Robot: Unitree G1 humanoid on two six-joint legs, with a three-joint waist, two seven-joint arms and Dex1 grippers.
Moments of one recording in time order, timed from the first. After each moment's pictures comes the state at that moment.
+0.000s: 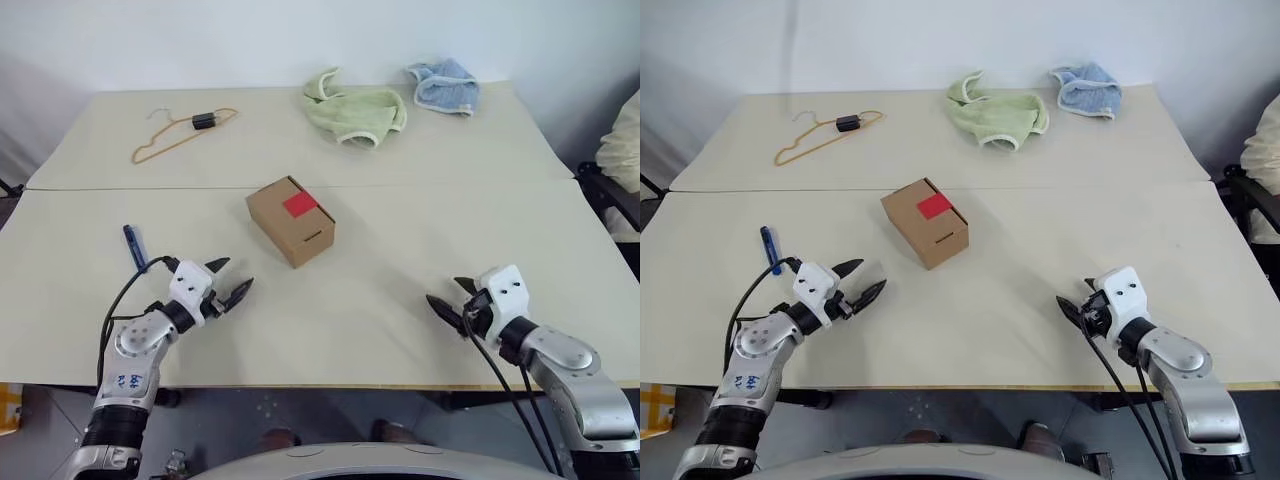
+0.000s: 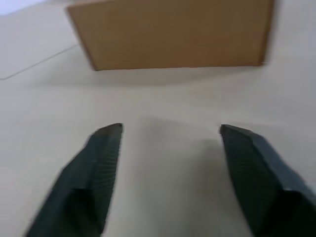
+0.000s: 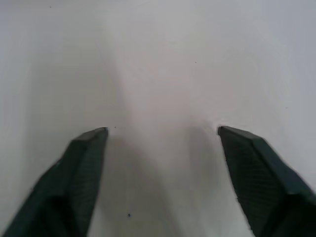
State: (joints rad) left arm -0.23 0.48 0.09 0.29 -0.16 -0.16 -0.51; right arm 0.00 -0.56 -0.15 -0.30 0.30 0.45 0.55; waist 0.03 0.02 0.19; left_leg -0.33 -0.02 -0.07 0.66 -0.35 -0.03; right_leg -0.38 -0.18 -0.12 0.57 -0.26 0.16
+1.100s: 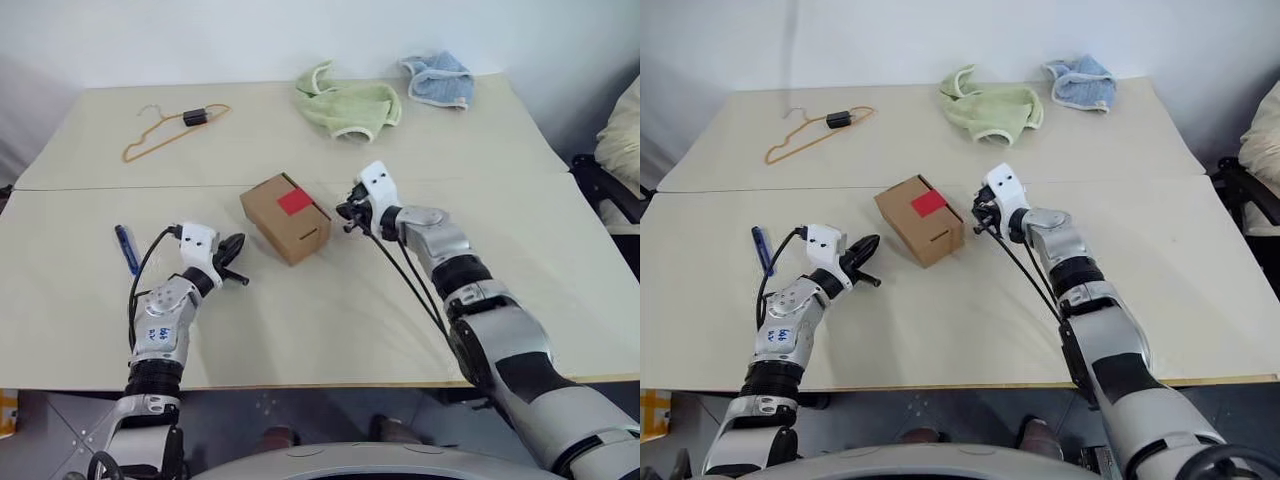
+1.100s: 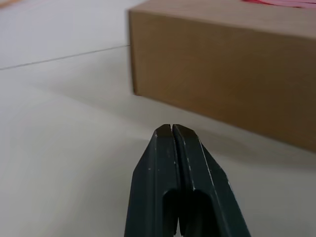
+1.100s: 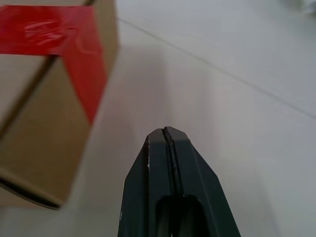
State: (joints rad) left arm -0.45 0.33 0.15 0.38 -0.20 0.09 -0.46; right arm -1.16 -0.18 0.08 1.11 0.09 0.14 0.72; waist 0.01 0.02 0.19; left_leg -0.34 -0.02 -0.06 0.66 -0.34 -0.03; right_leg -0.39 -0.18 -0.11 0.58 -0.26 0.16
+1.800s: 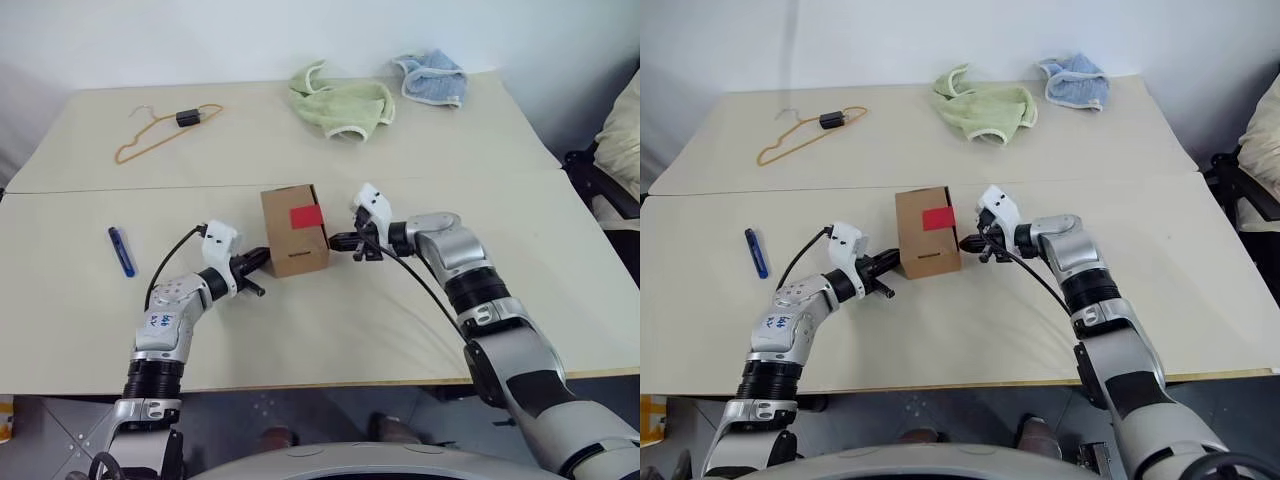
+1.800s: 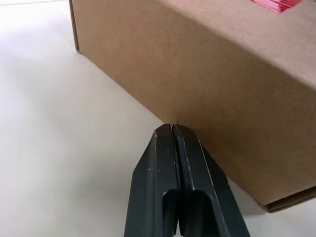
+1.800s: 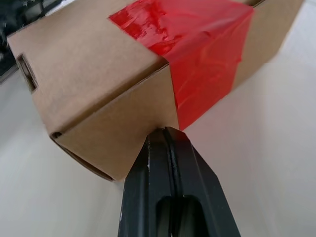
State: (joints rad) left arm -0.44 0.34 0.08 0.16 -0.25 0.46 -0.61; right arm -0.95 -0.30 0.17 0.62 0.07 0.46 1.10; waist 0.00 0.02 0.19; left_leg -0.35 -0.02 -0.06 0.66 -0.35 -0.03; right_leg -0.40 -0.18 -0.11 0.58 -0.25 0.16
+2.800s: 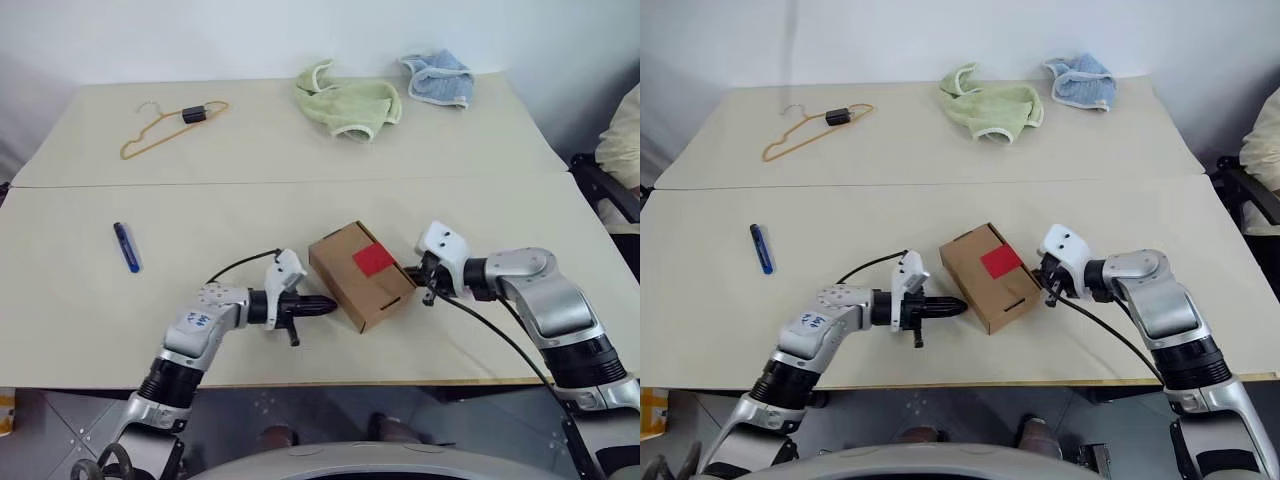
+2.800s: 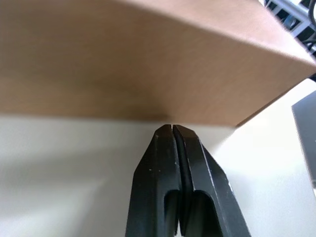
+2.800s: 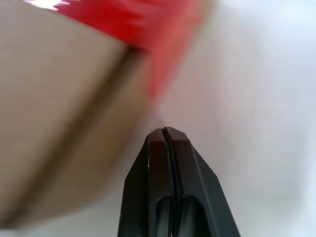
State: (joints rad) left arm -0.45 0.45 -0.14 0.03 -0.31 0.63 -0.94; right arm -0.52 -0.69 0.08 0.01 0.07 0.60 0.89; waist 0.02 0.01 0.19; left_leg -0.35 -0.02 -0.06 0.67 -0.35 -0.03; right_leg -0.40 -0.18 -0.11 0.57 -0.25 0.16
